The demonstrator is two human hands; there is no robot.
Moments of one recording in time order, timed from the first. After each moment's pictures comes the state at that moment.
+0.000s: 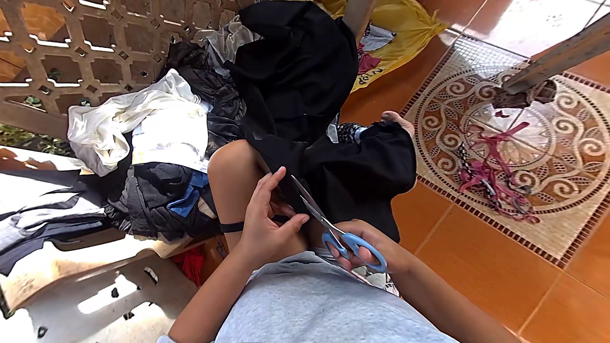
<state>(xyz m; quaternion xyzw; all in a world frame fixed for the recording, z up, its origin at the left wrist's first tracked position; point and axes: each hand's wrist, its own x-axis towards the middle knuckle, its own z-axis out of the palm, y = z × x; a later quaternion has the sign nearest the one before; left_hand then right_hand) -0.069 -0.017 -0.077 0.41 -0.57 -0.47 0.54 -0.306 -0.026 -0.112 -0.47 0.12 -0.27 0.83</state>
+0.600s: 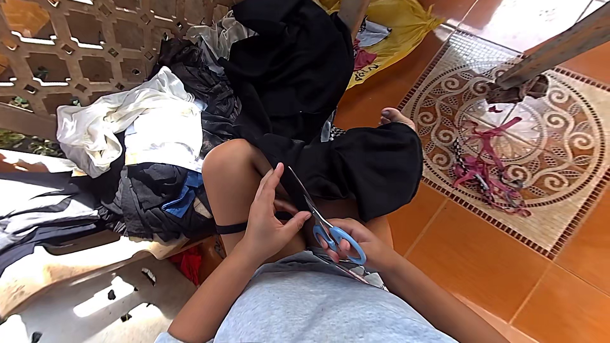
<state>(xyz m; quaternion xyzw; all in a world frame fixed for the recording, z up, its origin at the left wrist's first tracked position) -0.079 -0.020 -0.082 0.45 -0.60 -0.44 0.50 -0.296 -0.016 -0.122 -0.47 0.16 -0.32 0.81</state>
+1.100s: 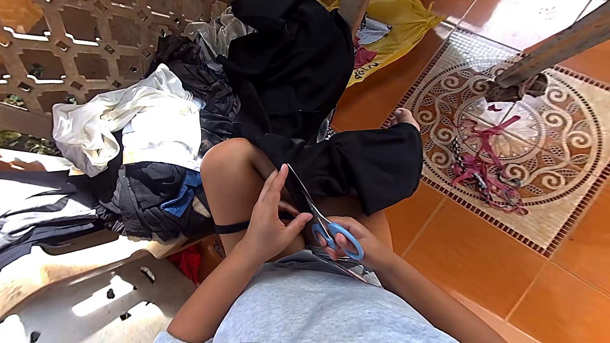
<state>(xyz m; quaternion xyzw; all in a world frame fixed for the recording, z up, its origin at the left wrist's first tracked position) -0.080 -0.020 -0.083 0.46 -0.65 -0.40 0.47 -0.294 -0.015 -0.121 -0.42 0.19 -0.32 0.83</state>
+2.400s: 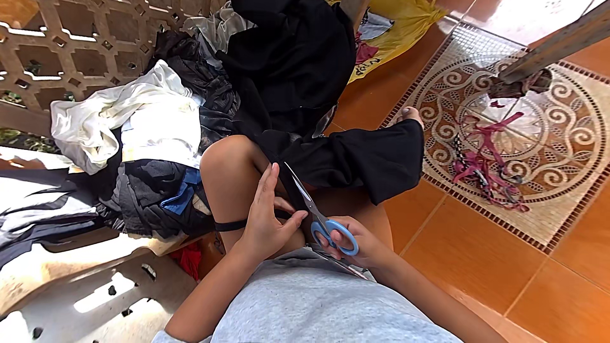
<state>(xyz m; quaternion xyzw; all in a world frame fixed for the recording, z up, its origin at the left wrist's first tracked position) -0.077 -0.014 -0.089 0.47 -0.64 -0.39 0.47 -0.288 -0.009 -0.124 -0.35 0.17 -0.33 0.86</state>
